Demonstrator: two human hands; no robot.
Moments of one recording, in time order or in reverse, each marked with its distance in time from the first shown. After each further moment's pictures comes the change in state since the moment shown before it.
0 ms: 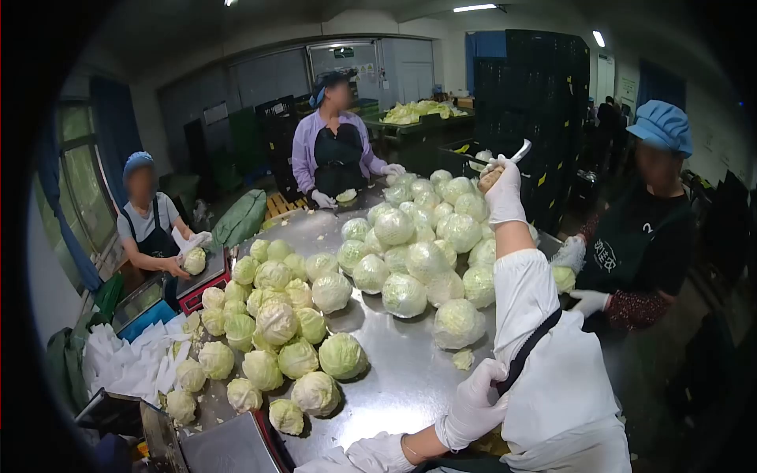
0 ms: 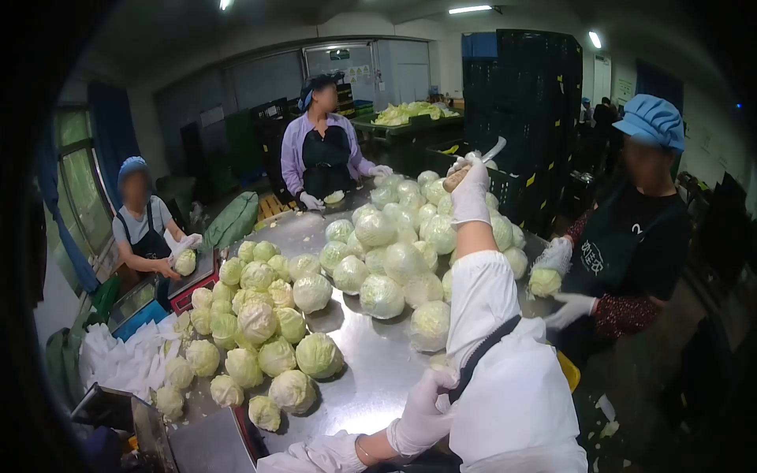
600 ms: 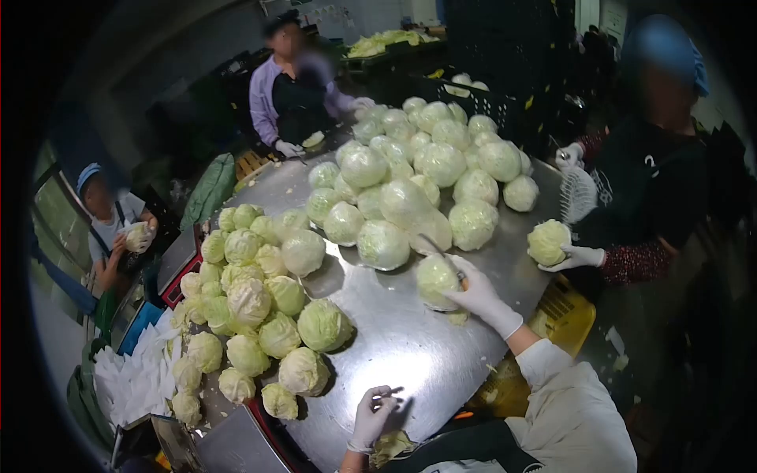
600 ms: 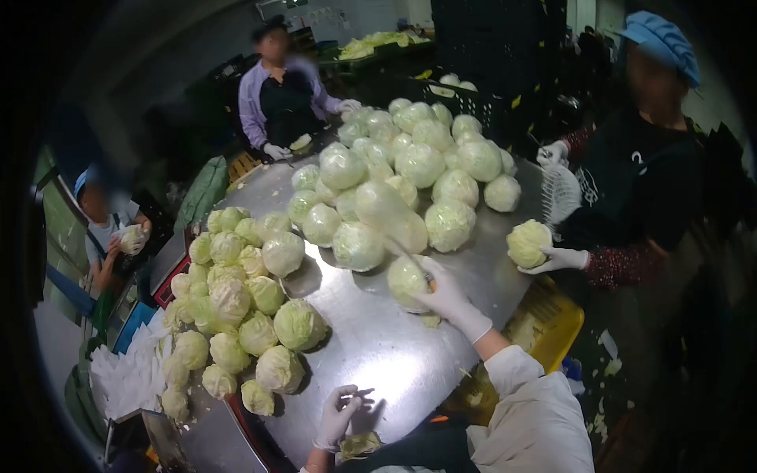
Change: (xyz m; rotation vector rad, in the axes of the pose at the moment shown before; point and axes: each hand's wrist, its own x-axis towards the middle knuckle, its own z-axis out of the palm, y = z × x) left_hand -0.163 -0.116 -0.160 -0.133 0.171 -0.973; right_hand -0.212 0.063 -0.277 -1.495 -0.540 -0.157
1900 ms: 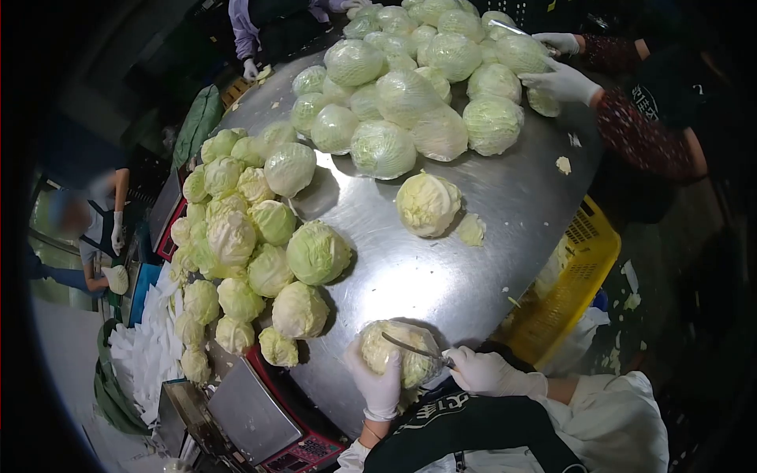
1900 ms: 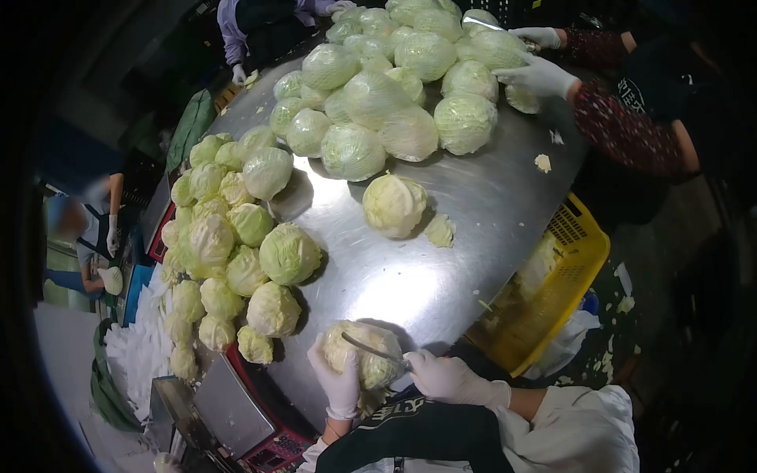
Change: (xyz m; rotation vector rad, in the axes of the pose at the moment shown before) left_hand -0.024 -0.017 0.017 0.676 0.520 0.308; right_hand -0.228 -0.075 0.048 -0.333 -0.735 0.054
